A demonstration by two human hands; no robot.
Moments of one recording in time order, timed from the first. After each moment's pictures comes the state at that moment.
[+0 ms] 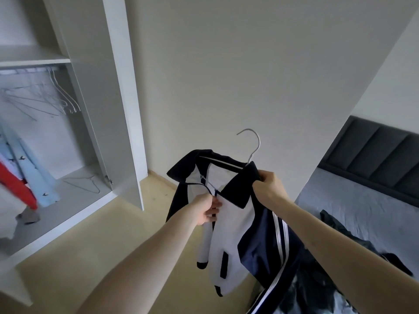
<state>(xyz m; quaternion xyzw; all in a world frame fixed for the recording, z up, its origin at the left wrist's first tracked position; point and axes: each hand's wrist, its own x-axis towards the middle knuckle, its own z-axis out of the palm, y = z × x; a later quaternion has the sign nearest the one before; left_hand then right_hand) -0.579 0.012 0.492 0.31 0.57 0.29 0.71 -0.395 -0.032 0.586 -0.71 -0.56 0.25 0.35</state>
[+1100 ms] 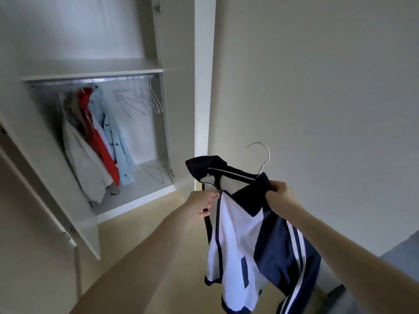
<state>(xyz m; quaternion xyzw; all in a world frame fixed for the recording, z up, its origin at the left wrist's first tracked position) -0.689 0.032 0.522 0.26 0.67 0.44 0.54 -0.458 0.076 0.566 -0.61 -0.67 0.33 0.27</state>
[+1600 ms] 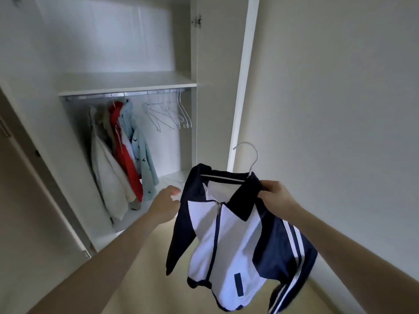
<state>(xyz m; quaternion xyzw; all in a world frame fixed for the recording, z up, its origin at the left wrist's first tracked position) -0.994 0.074 0.496 0.45 0.77 0.36 0.28 -0.678 0.164 0.588 -0.51 -0.74 0.37 0.23</state>
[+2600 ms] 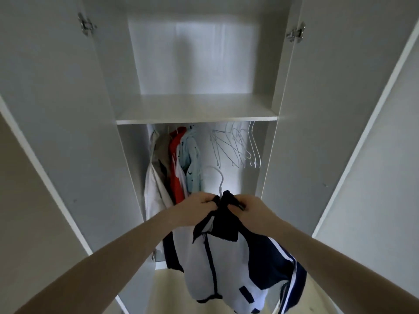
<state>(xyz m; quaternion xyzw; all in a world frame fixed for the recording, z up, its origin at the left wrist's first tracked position) -1.205 0.305 0.570 0.51 0.74 0.33 0.29 -1.028 0.438 0.584 -0.23 -0.90 0.36 0.11</state>
